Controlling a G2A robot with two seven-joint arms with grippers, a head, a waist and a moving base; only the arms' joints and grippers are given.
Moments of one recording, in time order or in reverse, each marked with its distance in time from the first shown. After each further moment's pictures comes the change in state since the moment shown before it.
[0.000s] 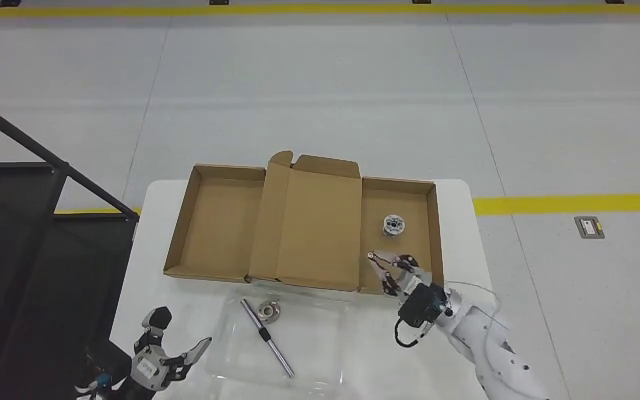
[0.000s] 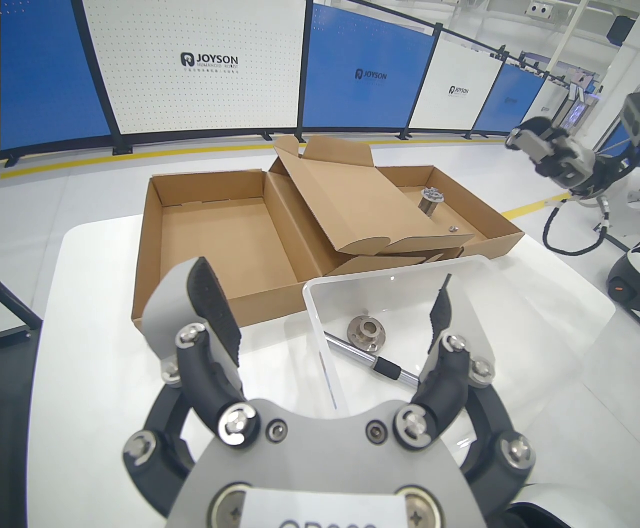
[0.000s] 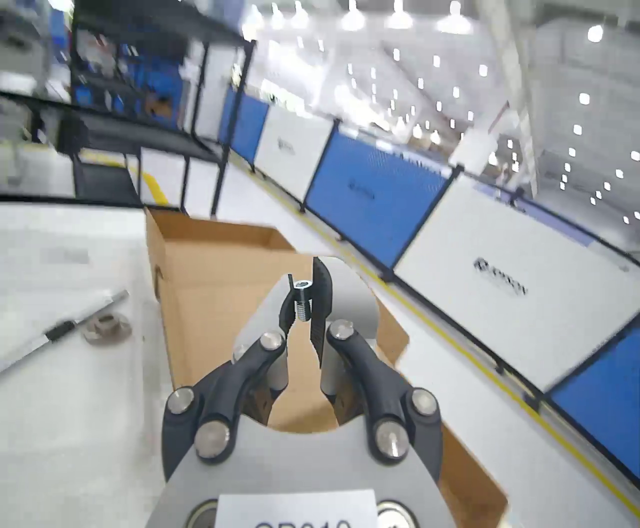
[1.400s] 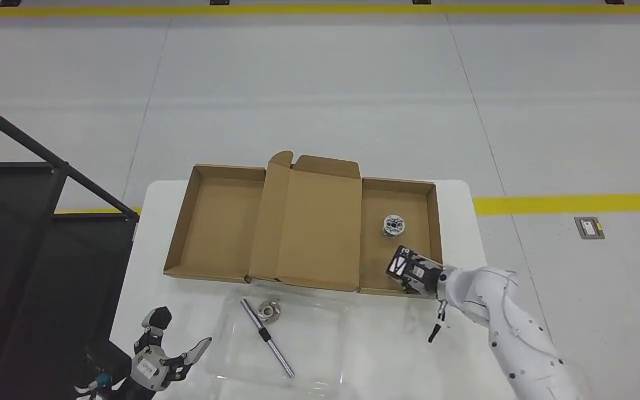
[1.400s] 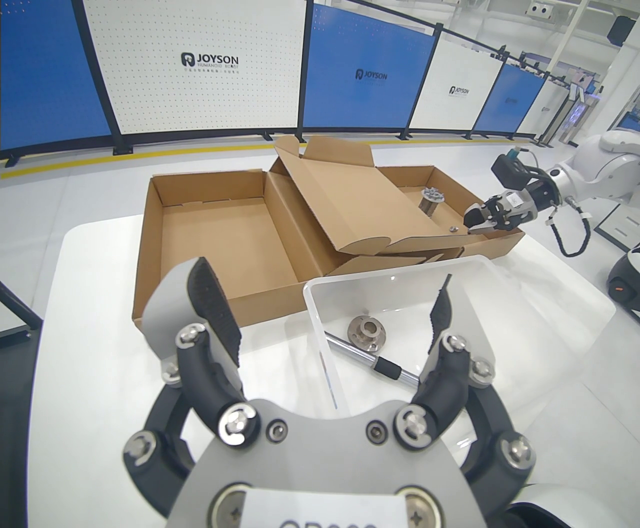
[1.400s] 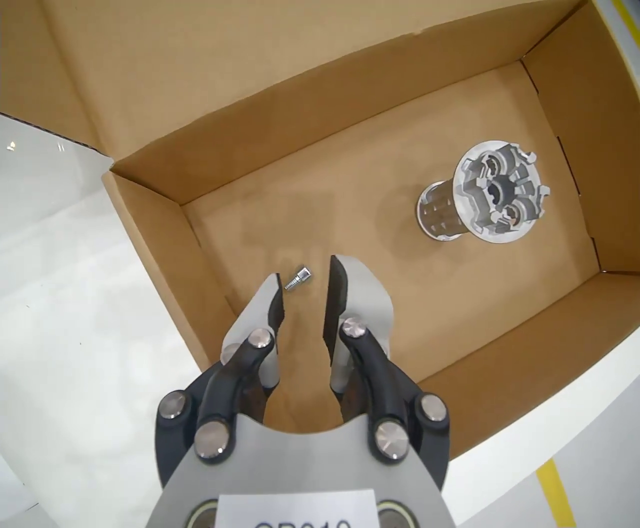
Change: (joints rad) left arm 0.000 0.000 0.000 0.000 0.000 0.000 0.000; right arm 0.190 -0.003 -0.006 0.126 0.285 -0.342 1.021
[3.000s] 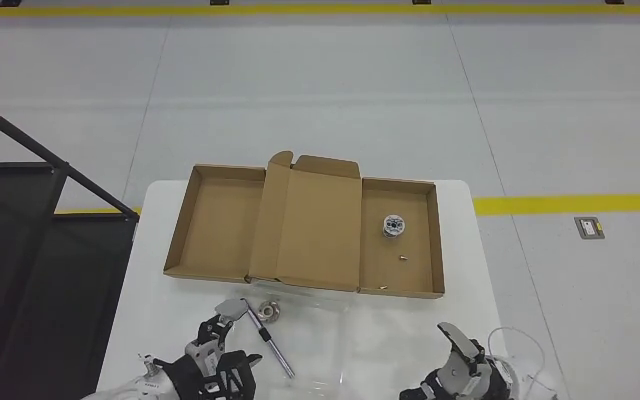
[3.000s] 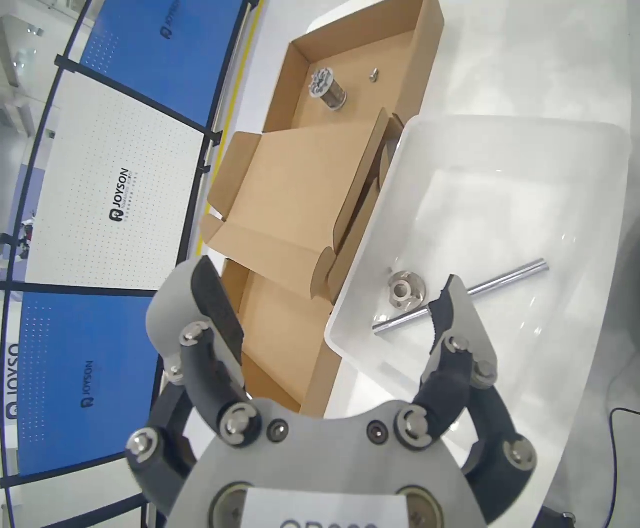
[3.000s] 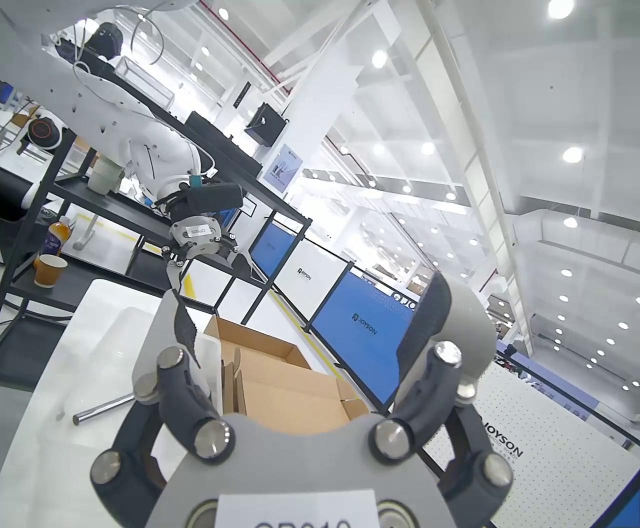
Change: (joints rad) left arm -0.068 0.054 0.098 -0.503 0.936 -0.136 -0.298; right arm -0.514 0.115 0.145 -0.350 -0.501 0.438 -1.830
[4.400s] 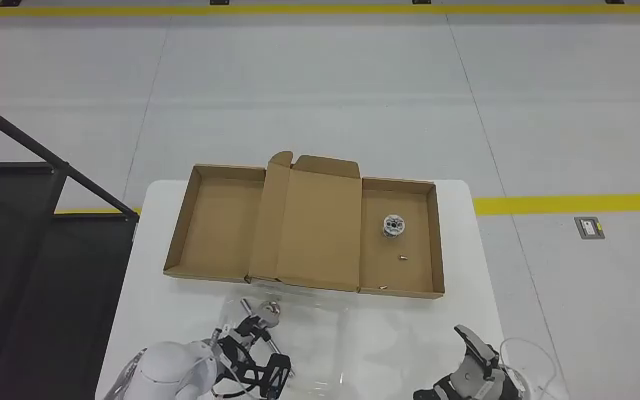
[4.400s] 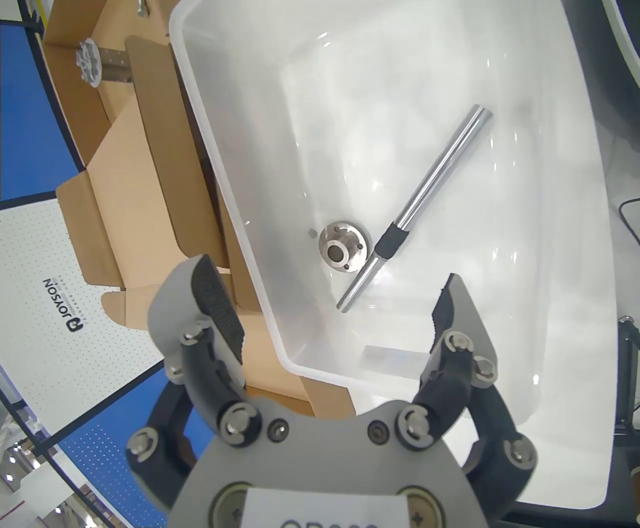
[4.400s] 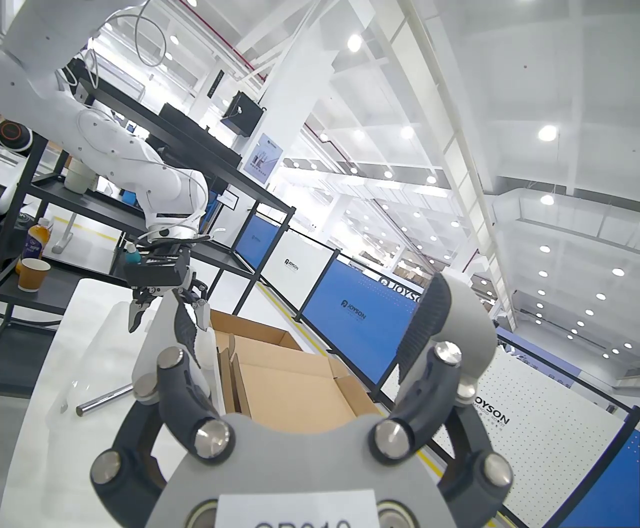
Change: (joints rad) left arm -0.375 0.118 0.394 0.224 0.456 -0.300 0.012; right arm -0.051 0.016 0.029 0.043 0.066 0.030 -0.025
